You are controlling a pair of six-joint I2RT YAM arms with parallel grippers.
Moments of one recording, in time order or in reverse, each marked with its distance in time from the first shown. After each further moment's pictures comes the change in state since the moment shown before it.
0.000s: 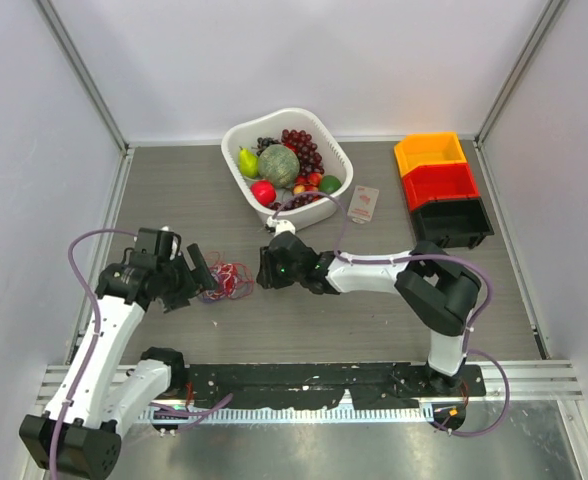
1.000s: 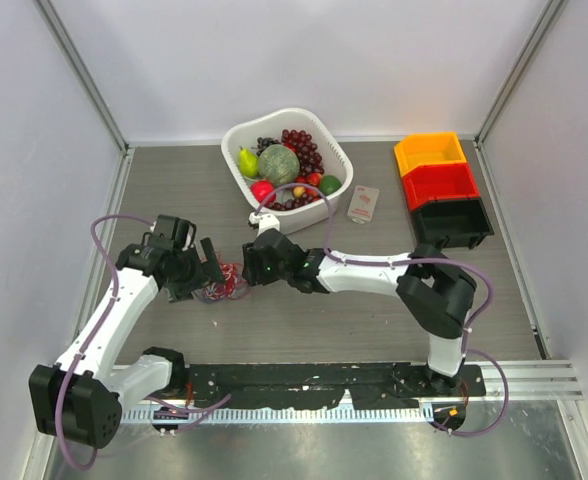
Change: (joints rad) left arm -0.042 0.196 -0.003 0.105 -0.045 0.048; right arm 0.066 -0.002 0.132 -0.074 0.102 -0.079
